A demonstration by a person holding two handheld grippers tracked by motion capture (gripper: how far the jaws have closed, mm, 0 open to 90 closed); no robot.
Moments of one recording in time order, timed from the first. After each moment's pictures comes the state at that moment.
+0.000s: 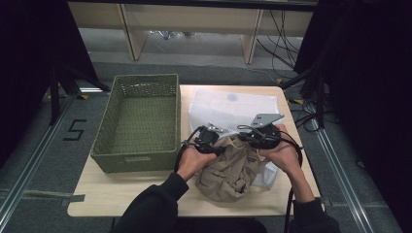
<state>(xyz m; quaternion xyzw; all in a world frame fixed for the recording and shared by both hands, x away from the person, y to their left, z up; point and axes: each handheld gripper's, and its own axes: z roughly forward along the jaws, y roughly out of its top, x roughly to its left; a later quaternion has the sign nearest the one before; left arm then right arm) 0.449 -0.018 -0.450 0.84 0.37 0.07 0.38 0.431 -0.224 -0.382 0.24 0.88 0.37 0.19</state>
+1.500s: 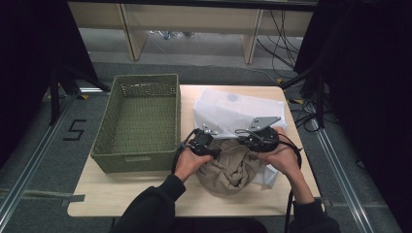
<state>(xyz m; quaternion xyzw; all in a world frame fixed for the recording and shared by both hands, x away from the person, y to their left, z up) 0.441 -0.002 -0.461 0.84 0.39 0.10 0.37 0.427 -0.222 -0.390 0.23 0.89 0.35 0.18</state>
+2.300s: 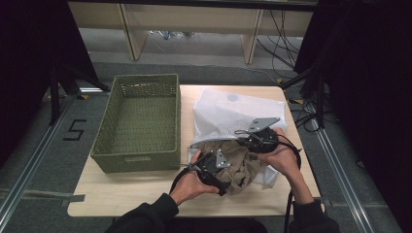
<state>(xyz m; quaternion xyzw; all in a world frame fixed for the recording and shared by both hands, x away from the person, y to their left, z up) 0.388 -0.028 -0.484 0.90 0.23 0.13 0.34 0.426 -0.221 -0.393 0.24 0.89 0.35 0.17</state>
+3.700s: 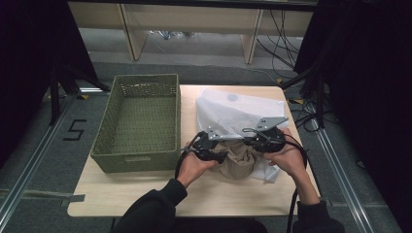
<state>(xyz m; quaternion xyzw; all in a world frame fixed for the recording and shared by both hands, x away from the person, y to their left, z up) 0.426 -0.012 -0.459 0.84 0.35 0.15 0.39 0.426 -0.238 -0.390 0.25 0.88 0.36 0.17</state>
